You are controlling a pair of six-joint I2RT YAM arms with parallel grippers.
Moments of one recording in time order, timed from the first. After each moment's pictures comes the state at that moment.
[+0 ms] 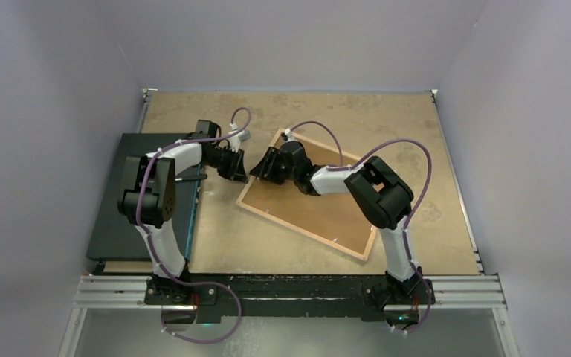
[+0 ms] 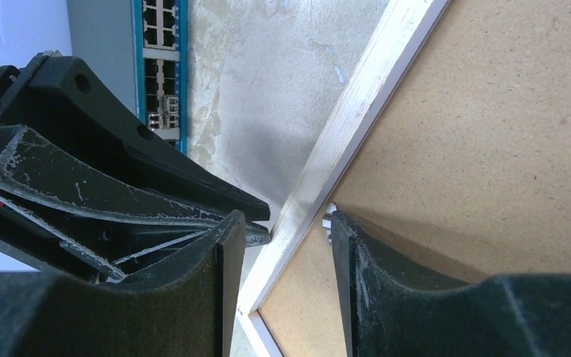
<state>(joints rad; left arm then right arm) -0.15 1.90 1.18 -0.45 0.72 0.26 0.73 2.09 1.20 0.37 -0.16 0.98</state>
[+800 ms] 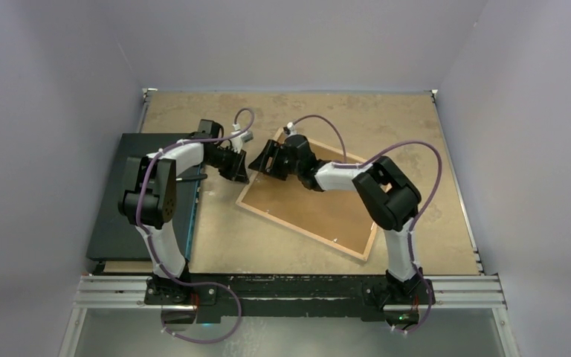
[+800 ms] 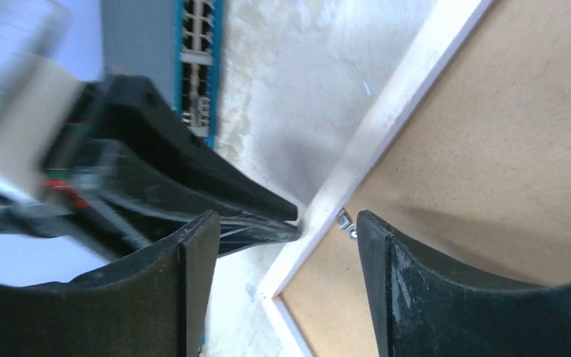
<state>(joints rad) -0.16 1.89 1.18 -0.46 0.70 0.28 0.71 2.07 1.21 0.37 -0.21 0.97</state>
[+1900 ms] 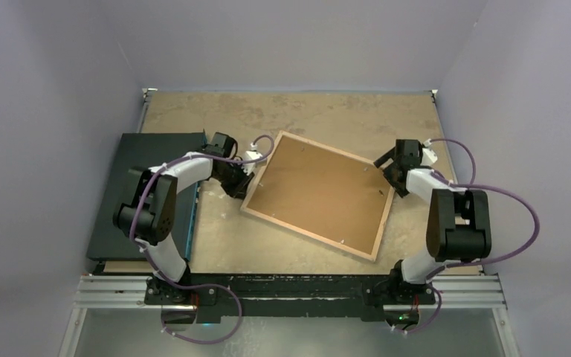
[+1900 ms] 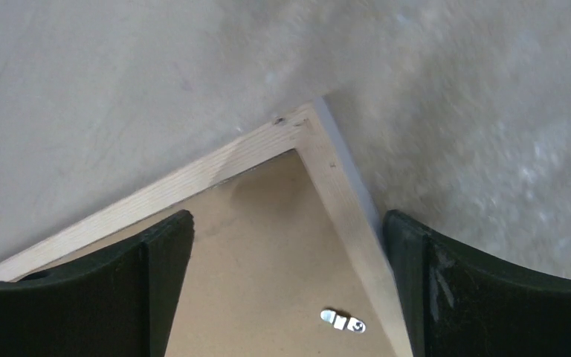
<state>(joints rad) -0.30 1.76 1.05 -0.52 0.45 0.51 -0.04 1.53 0.77 -0.18 0.24 0.87</state>
